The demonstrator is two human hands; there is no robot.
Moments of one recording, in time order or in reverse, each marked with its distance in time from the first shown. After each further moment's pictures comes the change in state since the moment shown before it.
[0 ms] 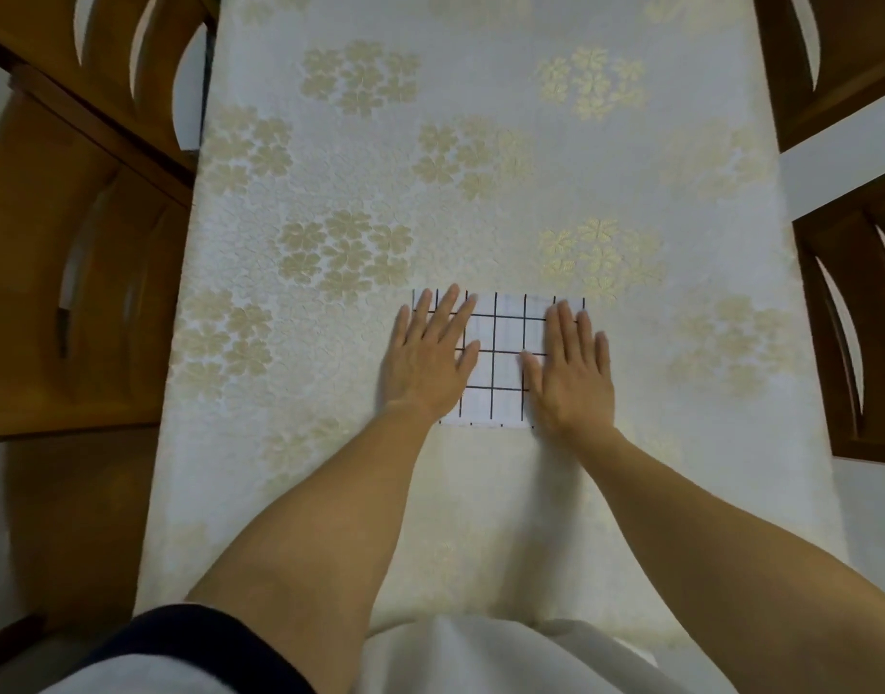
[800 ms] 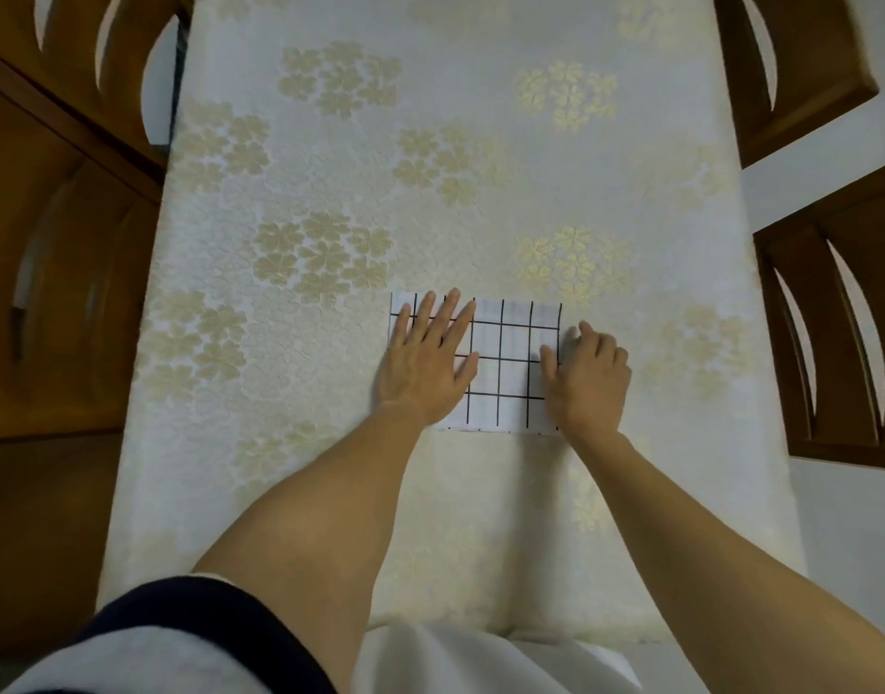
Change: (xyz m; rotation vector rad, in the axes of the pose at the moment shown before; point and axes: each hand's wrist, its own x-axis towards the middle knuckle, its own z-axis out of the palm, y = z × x) left_hand 0.006 0.016 0.005 0.028 0.012 0.098; right_hand 0.002 0.014 -0.032 0.176 0.179 0.316
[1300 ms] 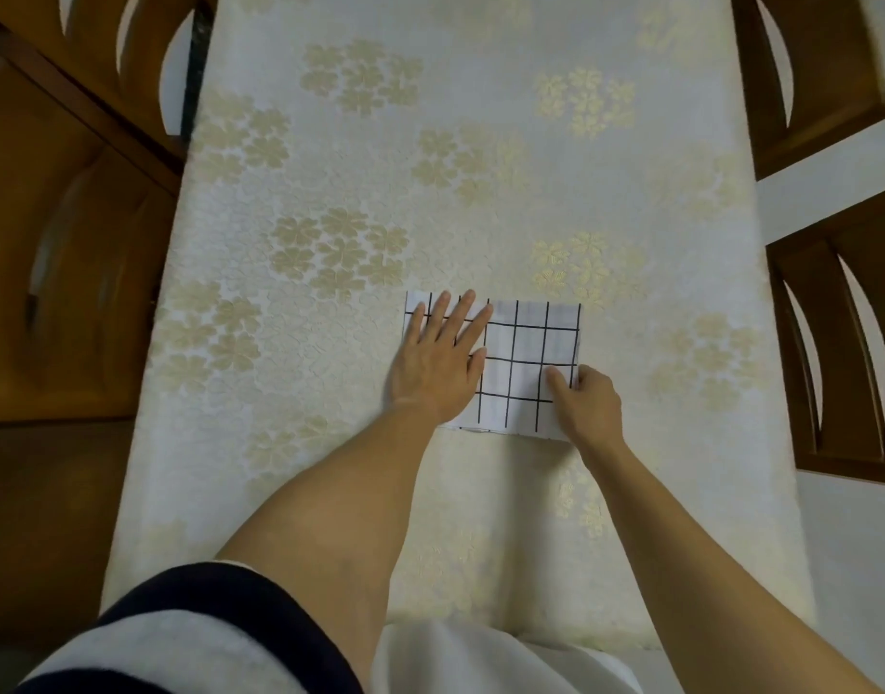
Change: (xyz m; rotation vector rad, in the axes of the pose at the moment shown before) left_hand 0.000 0.000 0.001 -0.031 0.051 0.002; right_hand -0.018 -0.020 -0.017 0.445 -0.285 0.312
